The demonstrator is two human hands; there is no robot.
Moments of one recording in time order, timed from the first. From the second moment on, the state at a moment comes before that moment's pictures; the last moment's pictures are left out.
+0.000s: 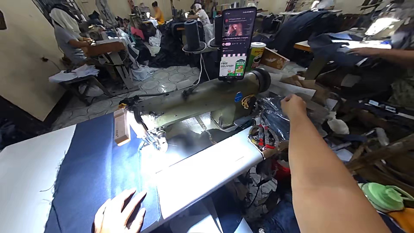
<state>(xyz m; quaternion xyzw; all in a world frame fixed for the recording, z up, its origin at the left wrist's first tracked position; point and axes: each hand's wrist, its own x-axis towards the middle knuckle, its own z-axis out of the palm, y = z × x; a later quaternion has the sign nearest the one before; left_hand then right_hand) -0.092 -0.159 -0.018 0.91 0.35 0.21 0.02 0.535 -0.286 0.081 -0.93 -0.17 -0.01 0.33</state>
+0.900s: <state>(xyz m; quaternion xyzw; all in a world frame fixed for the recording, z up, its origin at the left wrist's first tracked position) -0.062 -0.154 -0.015 0.67 0.36 0.47 0.45 0.128 -0.275 0.019 -0.57 -0.53 0.53 0.33</state>
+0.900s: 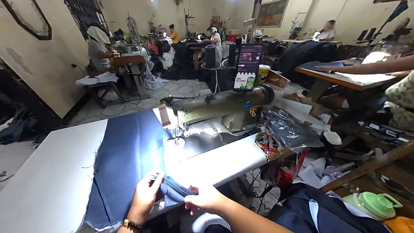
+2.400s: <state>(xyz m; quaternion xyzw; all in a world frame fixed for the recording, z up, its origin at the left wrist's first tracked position) -0.069 -0.160 -0.007 0.76 0.33 0.38 0.41 0.144 -0.323 -0.046 -0.51 -0.76 0.31 -0.26</state>
